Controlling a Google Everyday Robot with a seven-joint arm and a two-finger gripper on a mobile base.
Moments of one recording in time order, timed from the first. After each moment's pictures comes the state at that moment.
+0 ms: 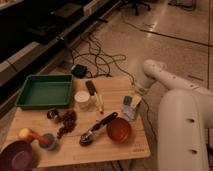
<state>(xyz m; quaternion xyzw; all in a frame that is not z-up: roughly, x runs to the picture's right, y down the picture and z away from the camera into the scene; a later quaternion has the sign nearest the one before) 0.187 0.084 0.932 0.07 -0.40 -0.89 0.23</state>
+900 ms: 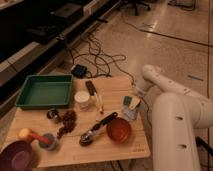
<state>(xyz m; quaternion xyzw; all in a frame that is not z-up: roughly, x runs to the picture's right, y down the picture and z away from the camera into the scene) 0.190 0.088 0.955 0.07 -0.40 -0.88 0.24</state>
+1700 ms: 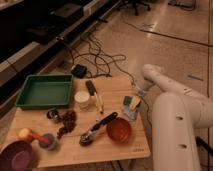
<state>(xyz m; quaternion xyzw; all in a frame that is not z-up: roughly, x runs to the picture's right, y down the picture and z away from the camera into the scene) 0.190 0.086 0.953 0.07 -0.40 -0.88 0.24</state>
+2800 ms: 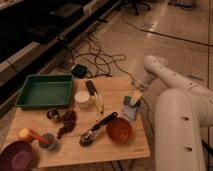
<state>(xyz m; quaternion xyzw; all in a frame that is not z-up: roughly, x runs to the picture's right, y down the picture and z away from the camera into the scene) 0.189 0.048 0.909 0.07 -0.40 -0.88 0.24</state>
